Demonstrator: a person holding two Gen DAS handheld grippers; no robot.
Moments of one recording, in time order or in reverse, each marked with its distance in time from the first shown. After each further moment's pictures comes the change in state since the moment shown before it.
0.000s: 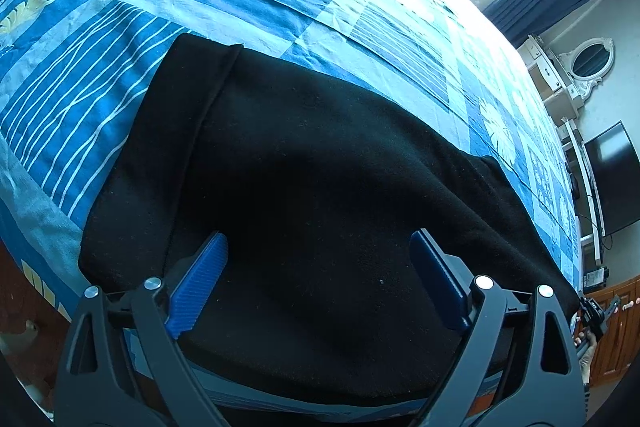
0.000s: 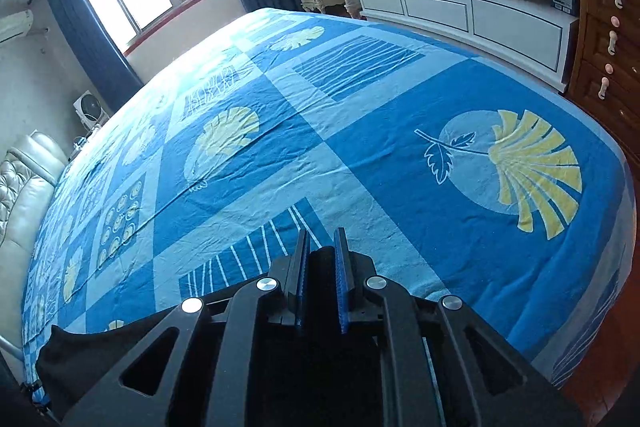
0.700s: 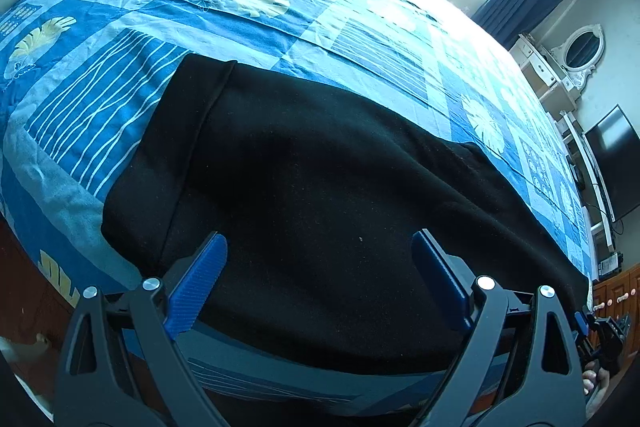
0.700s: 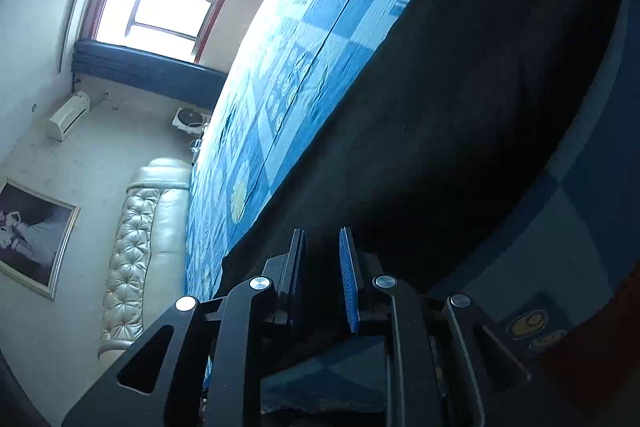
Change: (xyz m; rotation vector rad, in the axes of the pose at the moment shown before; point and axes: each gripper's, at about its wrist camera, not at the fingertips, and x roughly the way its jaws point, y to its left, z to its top) left arm -0.035 -0.014 -0.032 0.069 -0.103 0.026; right arm -0.073 0.146 -0.194 0.335 0.286 0.571
